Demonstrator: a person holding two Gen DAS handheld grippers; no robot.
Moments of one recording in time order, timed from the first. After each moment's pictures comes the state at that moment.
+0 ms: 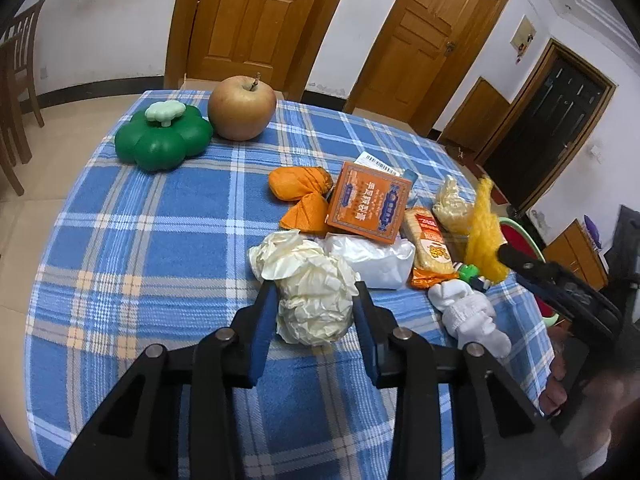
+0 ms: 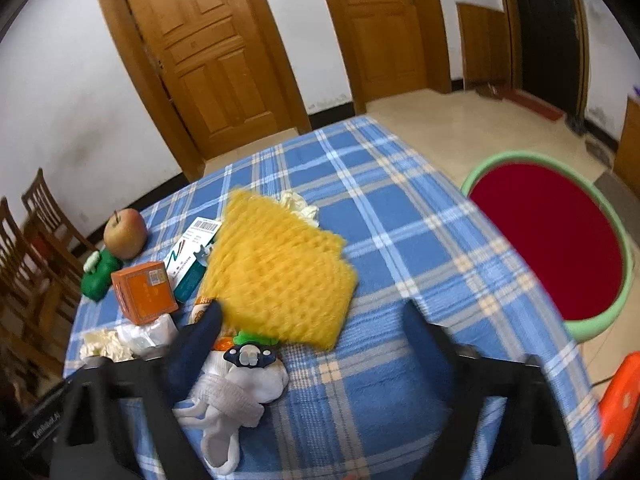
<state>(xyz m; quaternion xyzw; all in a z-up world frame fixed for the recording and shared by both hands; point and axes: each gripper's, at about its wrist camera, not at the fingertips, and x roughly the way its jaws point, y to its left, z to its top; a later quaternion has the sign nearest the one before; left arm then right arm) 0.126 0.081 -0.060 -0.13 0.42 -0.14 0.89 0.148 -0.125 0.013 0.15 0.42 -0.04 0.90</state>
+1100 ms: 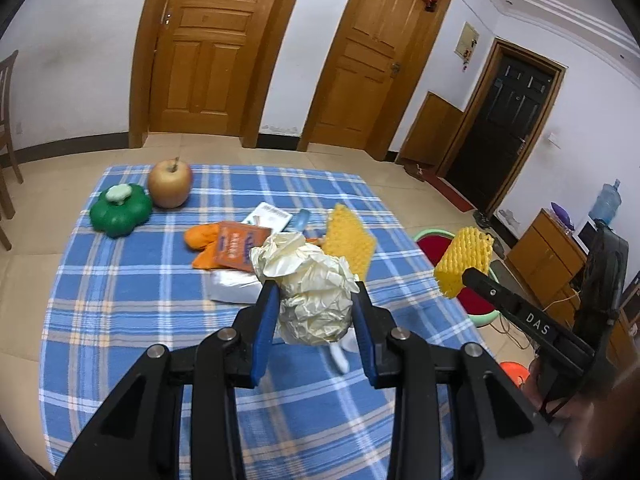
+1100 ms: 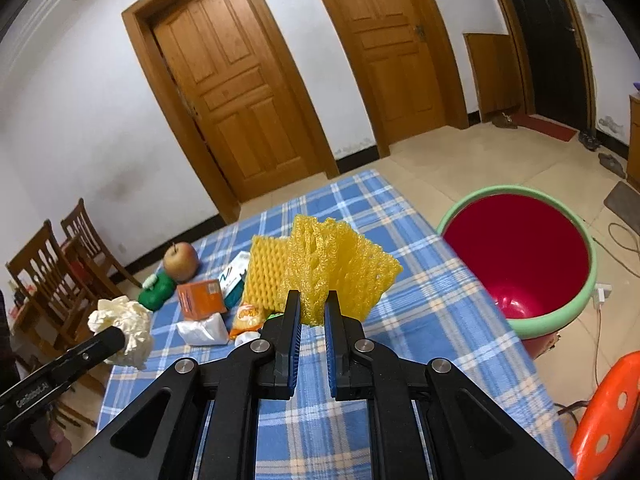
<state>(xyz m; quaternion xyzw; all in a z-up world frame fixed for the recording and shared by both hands) 0.065 0.021 0.024 -0.09 0.35 -0.20 0.91 0.063 -0.155 0.074 0.17 0.32 0.00 0.93</state>
